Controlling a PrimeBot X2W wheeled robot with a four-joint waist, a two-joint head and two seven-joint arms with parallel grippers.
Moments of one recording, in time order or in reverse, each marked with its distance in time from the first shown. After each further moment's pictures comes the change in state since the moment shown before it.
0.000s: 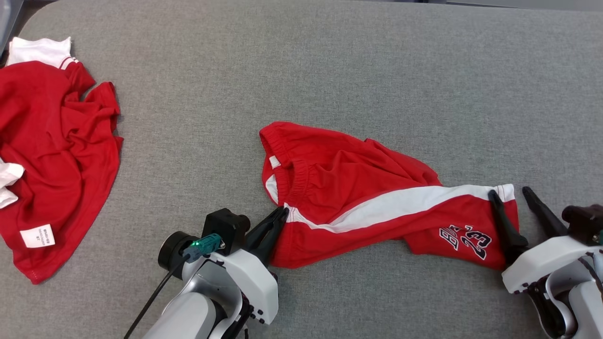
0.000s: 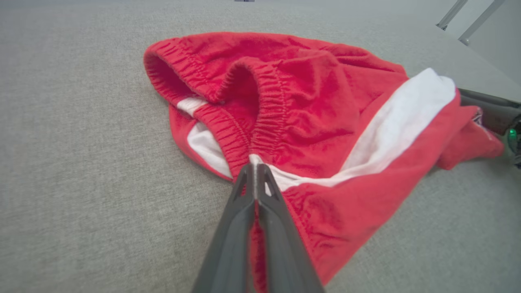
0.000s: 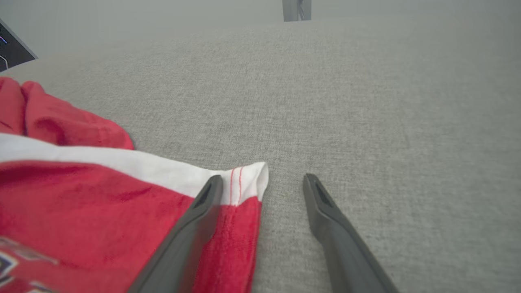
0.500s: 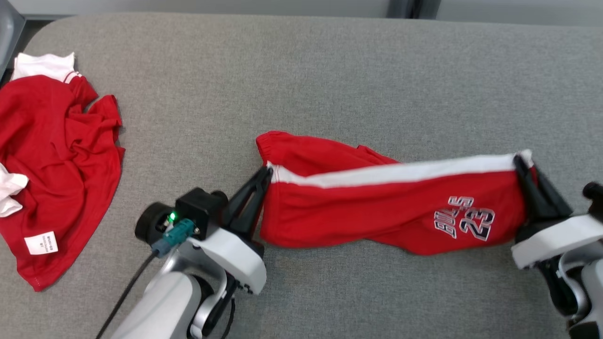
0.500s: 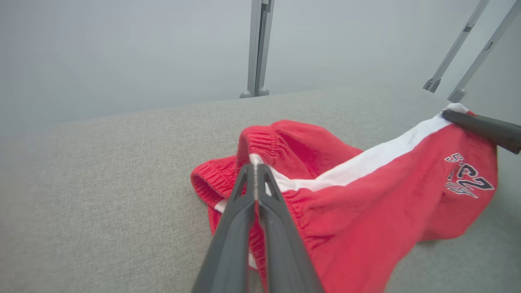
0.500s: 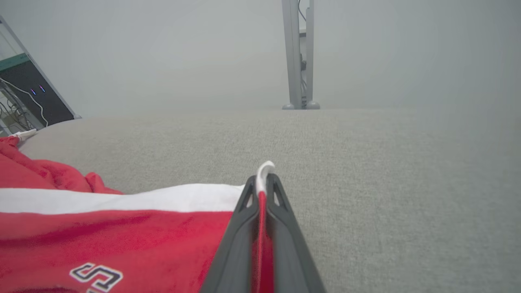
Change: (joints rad) left arm -0.039 0.024 0.043 -0.066 0.032 0.028 -0.107; right arm -0.061 -0.054 0.041 -0.054 0.066 0.000 -0.063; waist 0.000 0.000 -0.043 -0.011
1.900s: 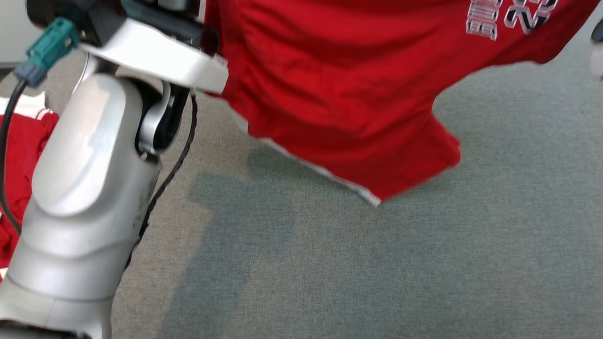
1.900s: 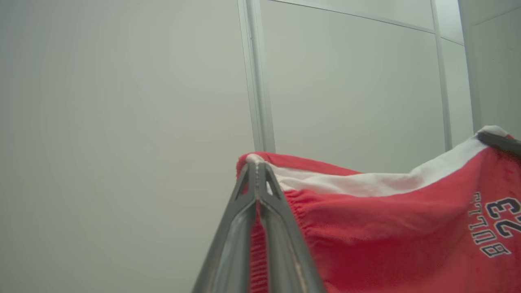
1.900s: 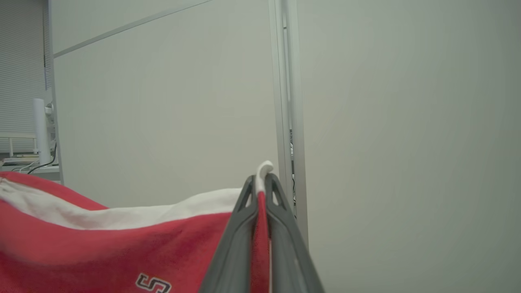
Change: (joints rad) left arm -0.602 -0.026 0.146 0.156 -0.007 -0.056 -0.168; right arm -0.556 -0.061 -0.017 -0.142 0.115 0.000 0.078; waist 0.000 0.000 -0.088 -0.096
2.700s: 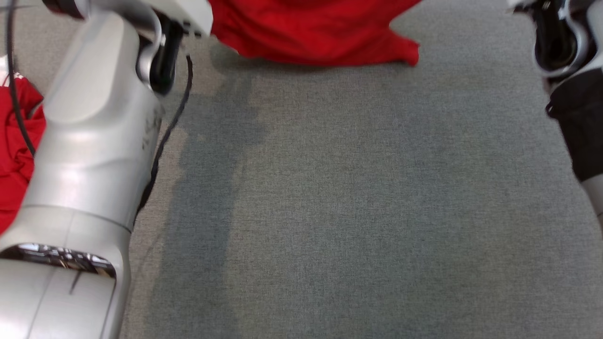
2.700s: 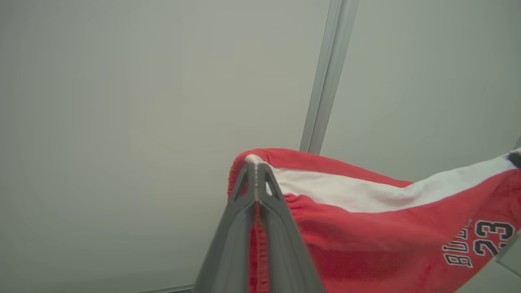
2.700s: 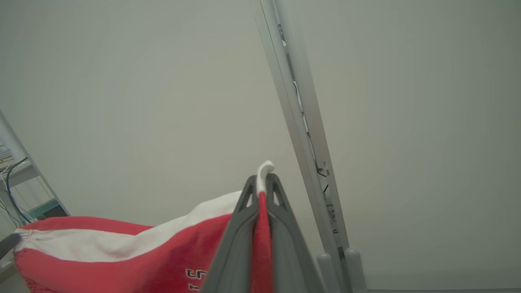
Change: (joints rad) left arm -0.350 -0.132 0.055 0.735 -0.073 -0.113 -0.112; right arm -0.452 0.163 0.296 0.695 0.223 -0.001 -0.154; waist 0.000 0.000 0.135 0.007
